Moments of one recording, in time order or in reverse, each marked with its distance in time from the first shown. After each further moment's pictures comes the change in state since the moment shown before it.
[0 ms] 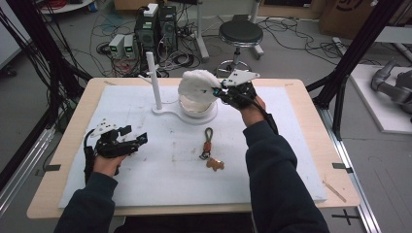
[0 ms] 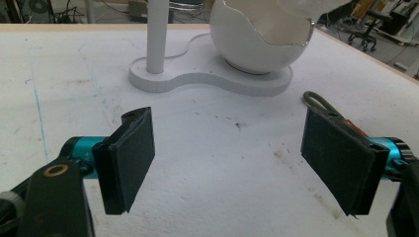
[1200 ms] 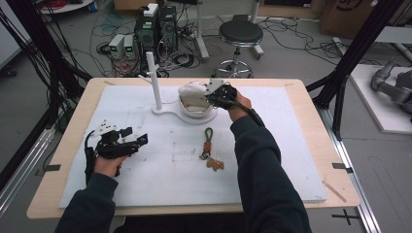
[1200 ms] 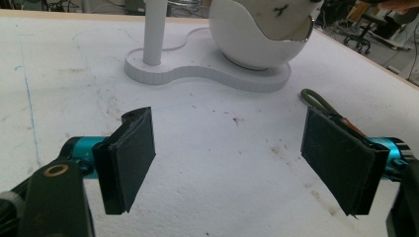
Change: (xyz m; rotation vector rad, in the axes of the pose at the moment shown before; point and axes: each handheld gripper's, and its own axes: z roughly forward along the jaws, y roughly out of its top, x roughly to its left) left arm 0.002 -0.005 0.002 0.009 -0.018 -0.032; right arm 0.009 -0.018 0.077 0.249 -0.027 -0.286
